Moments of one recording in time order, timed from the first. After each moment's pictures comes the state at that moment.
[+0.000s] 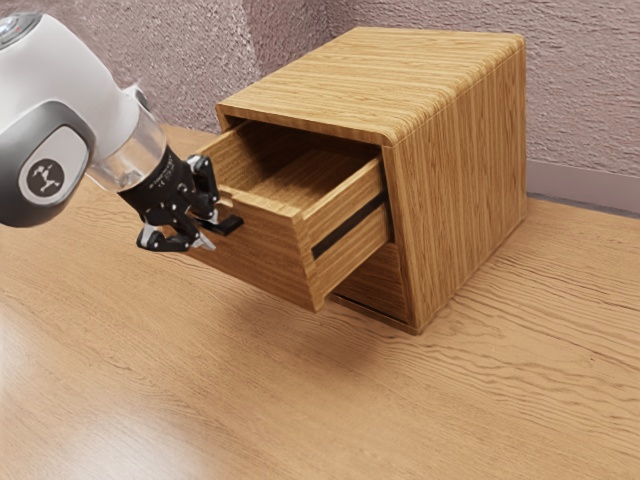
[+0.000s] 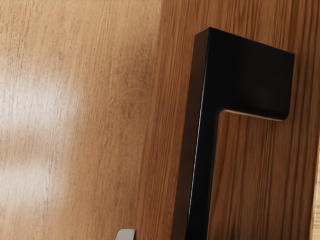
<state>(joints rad) 0.11 -0.34 0.01 -1.97 0.02 2.06 -1.57</state>
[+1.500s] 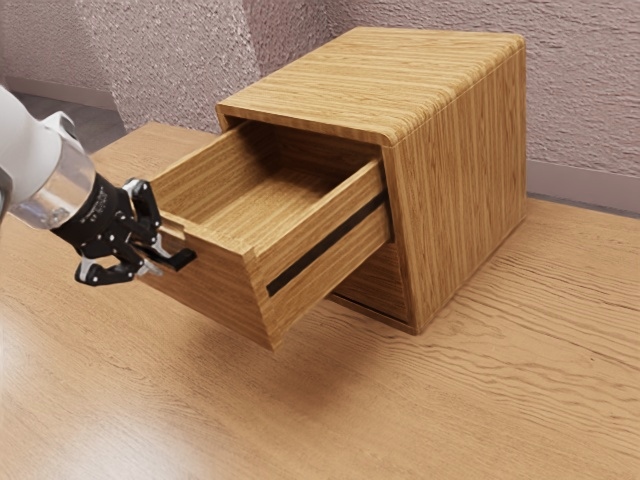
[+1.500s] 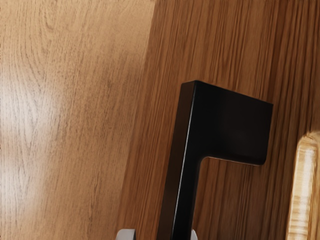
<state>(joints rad) 0.16 -0.59 0.01 -2.19 0.03 2.09 -1.57</state>
